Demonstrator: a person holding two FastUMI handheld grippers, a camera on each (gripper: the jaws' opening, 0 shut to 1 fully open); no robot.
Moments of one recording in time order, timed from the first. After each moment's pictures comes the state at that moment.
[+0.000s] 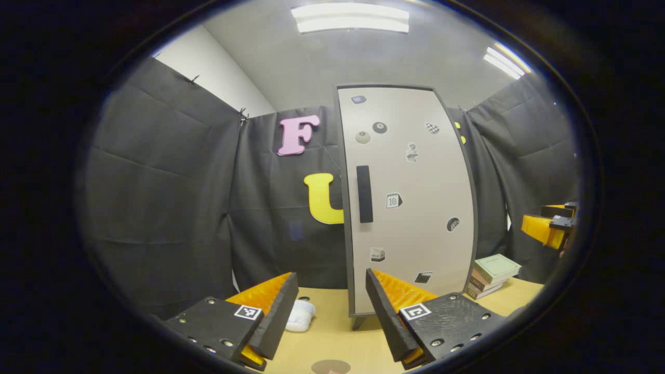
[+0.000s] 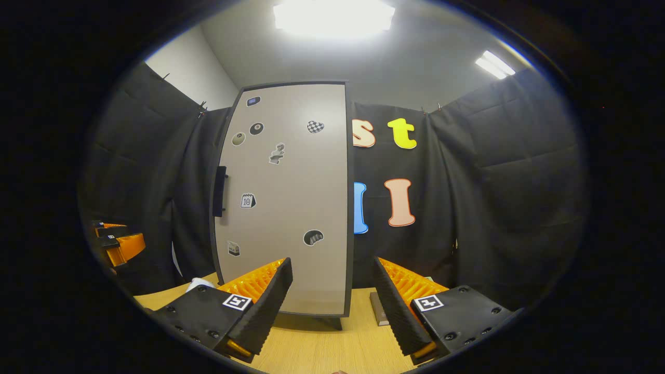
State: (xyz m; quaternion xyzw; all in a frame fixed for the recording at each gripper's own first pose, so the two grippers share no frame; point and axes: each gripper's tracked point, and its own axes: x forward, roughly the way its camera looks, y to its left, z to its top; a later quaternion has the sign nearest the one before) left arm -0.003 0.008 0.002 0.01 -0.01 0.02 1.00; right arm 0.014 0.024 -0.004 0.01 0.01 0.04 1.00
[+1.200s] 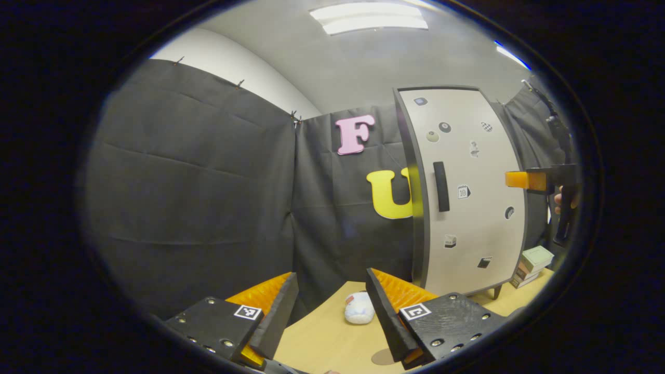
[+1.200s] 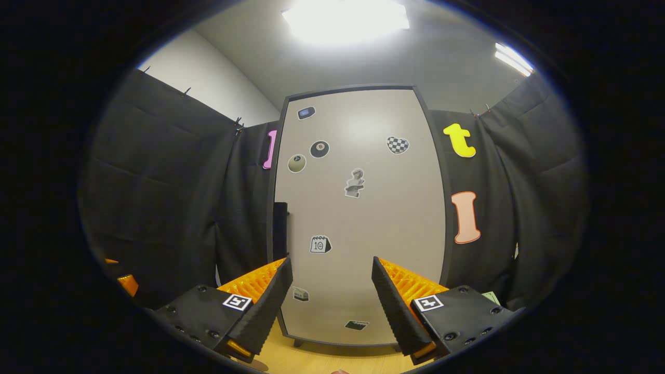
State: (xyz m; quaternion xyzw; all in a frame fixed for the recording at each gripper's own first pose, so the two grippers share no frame) left arm -0.074 0.155 -0.013 0.02 0.00 0.16 0.99; right arm 0.084 0.176 0.070 0.03 -0.02 0.17 0.99
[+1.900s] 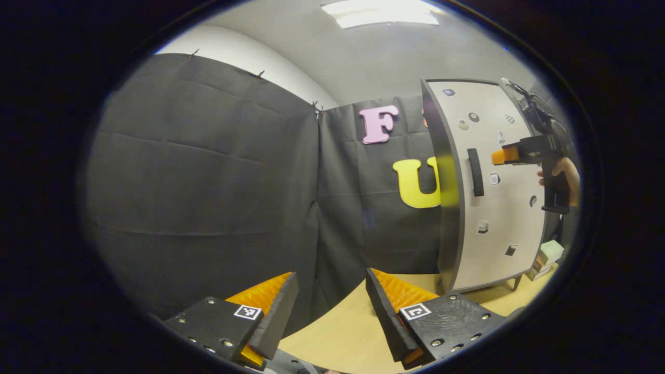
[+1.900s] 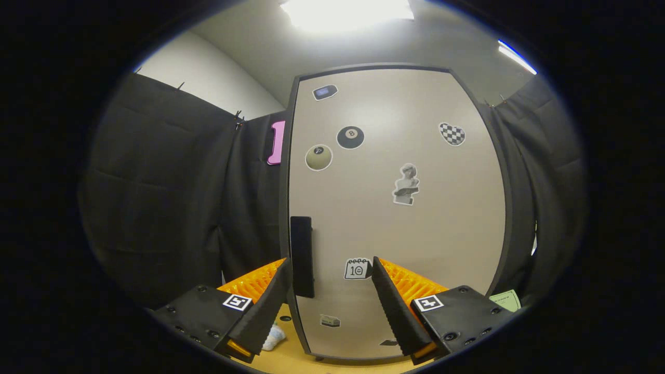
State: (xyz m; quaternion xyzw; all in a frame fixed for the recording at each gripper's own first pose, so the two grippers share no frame) left arm -0.096 0.237 -0.048 0.01 0.03 0.21 0.98; right arm 0.161 0.264 0.085 0.04 0.01 0.18 0.98
